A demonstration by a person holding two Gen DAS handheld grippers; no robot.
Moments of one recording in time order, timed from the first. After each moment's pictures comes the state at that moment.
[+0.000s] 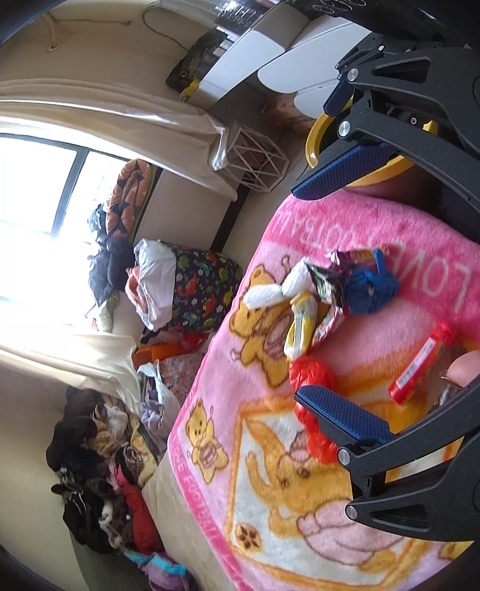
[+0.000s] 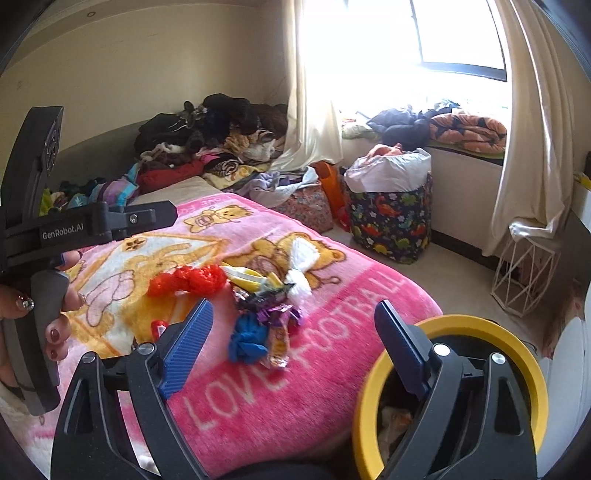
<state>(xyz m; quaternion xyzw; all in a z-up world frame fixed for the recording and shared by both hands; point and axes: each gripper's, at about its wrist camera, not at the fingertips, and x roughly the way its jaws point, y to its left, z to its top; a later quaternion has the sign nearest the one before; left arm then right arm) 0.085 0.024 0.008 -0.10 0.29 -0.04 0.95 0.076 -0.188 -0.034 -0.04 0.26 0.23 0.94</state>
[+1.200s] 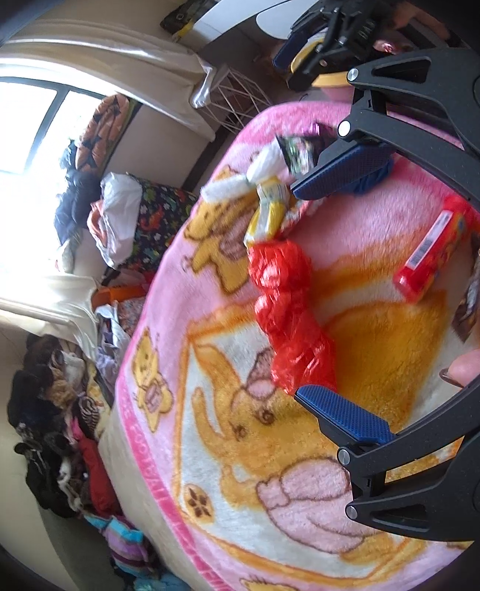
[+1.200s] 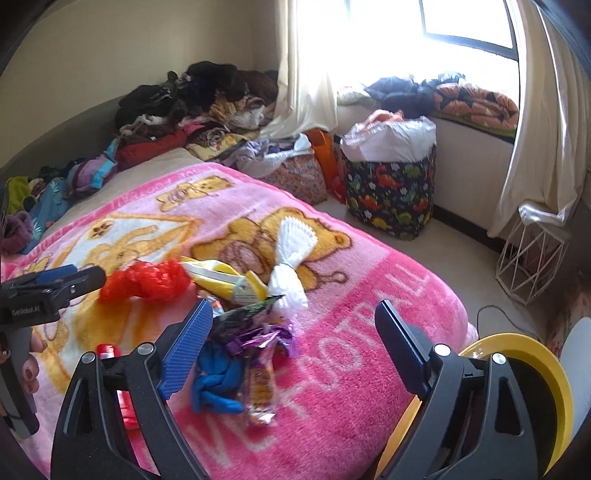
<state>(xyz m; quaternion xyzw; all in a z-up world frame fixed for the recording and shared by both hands) 0.125 0.101 -0.070 -0.11 0.37 0.05 0.92 0.180 -0.147 -0.084 -0.05 0.32 0.20 0.92</state>
